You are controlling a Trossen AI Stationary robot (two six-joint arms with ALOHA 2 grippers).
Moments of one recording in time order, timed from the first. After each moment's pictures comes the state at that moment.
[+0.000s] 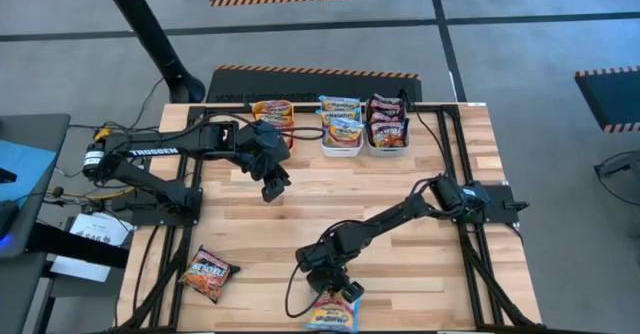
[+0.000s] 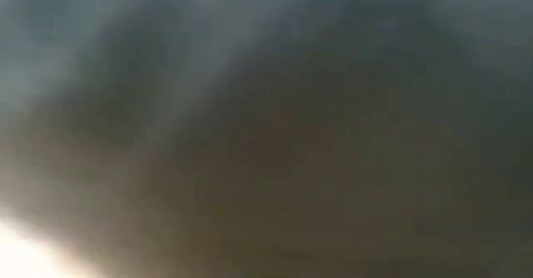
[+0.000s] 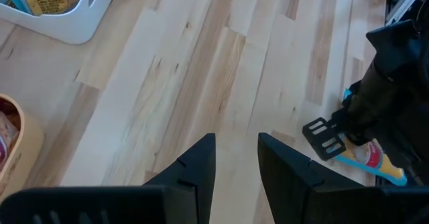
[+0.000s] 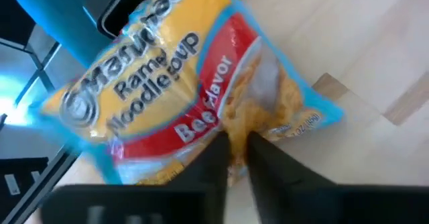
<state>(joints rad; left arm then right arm) 0.12 1.33 1.27 -0.75 0.12 -0.32 0.36 2.26 1.71 -0.59 -0.55 -0.23</state>
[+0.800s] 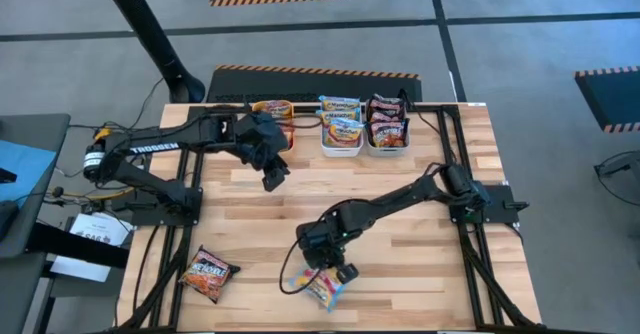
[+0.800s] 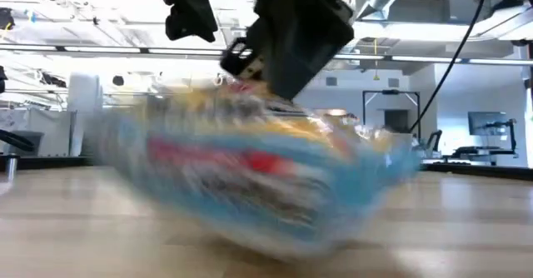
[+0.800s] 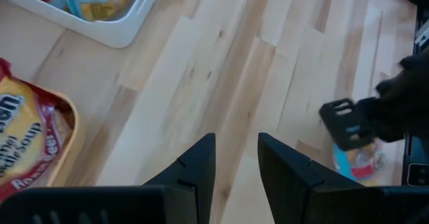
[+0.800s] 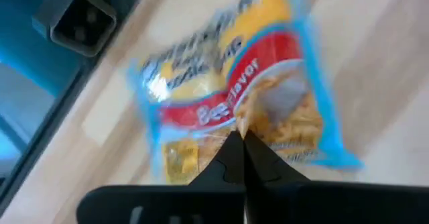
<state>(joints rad) 0.22 1.33 1.27 -0.77 0.11 -0.28 0.27 2.12 1.71 -0.75 -0.37 -0.23</state>
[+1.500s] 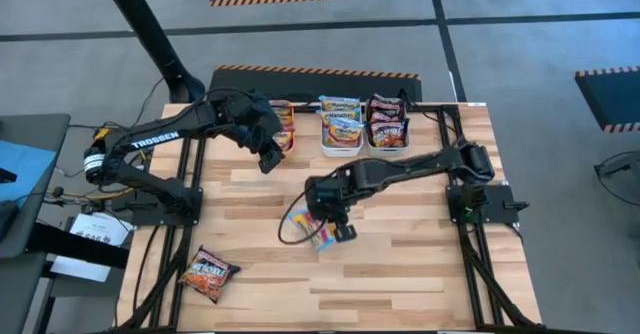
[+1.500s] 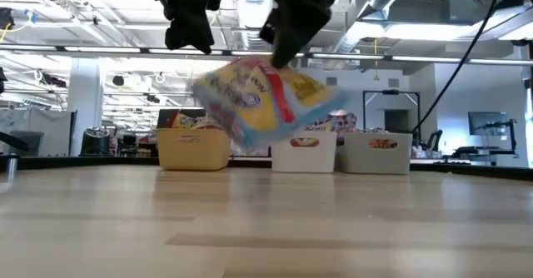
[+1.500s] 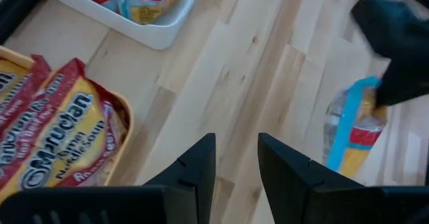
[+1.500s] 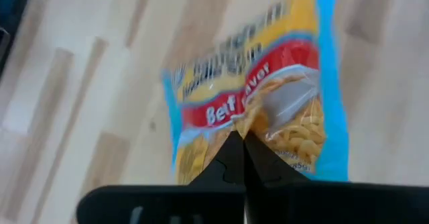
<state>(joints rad) 0.40 1.33 1.27 -0.80 0.19 -0.18 0.10 1.93 1.71 -0.91 -0.15 -0.16</state>
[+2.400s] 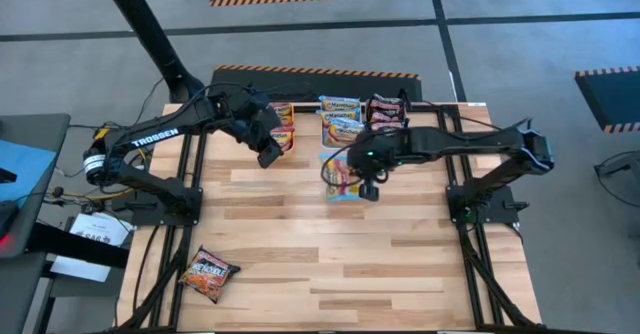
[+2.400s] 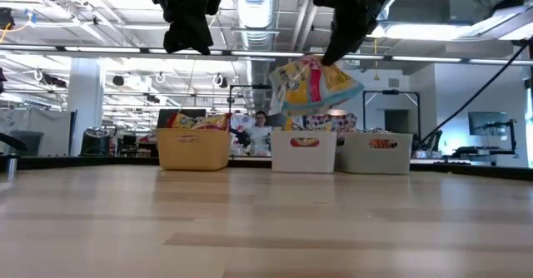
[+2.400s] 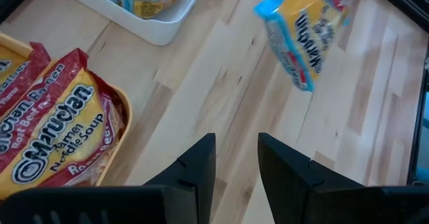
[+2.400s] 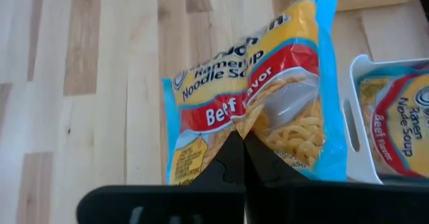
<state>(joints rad) 0.44 1.33 1.27 -0.80 0.24 -0.21 -0.10 1.43 1.20 -0.66 -0.02 0.01</state>
